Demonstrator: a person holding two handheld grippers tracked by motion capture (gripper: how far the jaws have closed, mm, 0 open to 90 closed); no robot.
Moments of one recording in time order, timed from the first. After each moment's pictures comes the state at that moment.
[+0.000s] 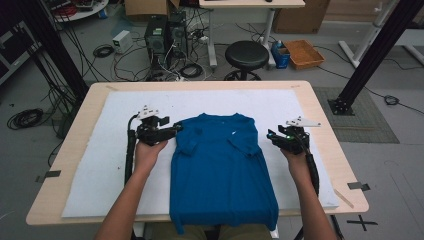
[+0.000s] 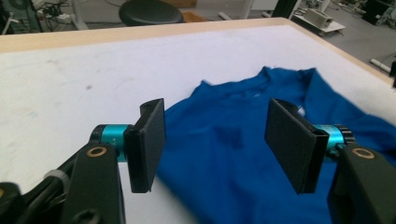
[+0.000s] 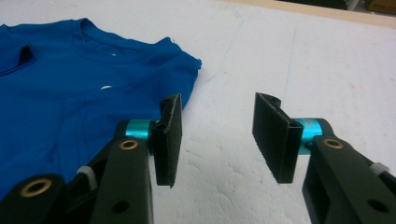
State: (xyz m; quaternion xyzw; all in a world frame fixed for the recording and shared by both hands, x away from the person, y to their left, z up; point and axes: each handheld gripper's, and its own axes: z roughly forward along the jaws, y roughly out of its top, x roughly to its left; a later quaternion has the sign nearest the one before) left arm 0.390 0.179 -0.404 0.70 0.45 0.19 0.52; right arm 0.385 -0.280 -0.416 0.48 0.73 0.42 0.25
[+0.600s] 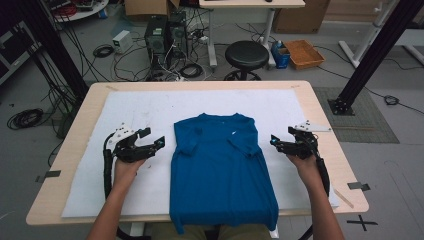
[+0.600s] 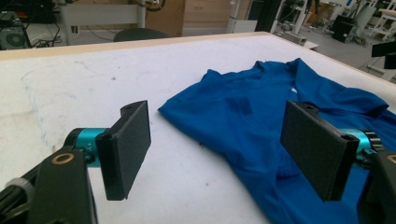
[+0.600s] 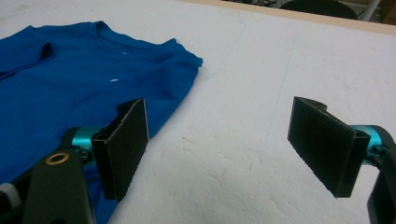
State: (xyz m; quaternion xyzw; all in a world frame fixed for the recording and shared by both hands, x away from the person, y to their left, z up) left arm 0.355 0.232 -0.434 0.68 0.40 0.21 0.57; right arm 0.374 -0.304 -0.421 0.46 0.73 0.44 0.24
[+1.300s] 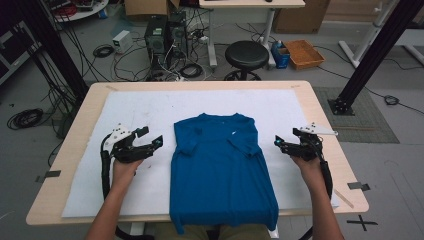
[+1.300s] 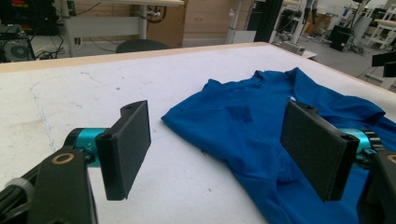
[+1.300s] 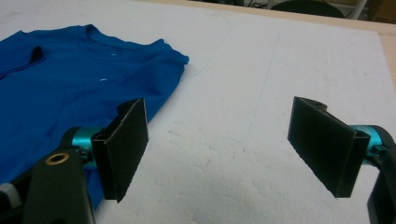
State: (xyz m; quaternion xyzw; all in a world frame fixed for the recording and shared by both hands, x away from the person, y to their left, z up) left arm 0.353 0.233 -0.430 0.68 0.39 0.22 0.58; right arm 0.369 -0.315 -0.424 0.47 0.72 0.45 0.25
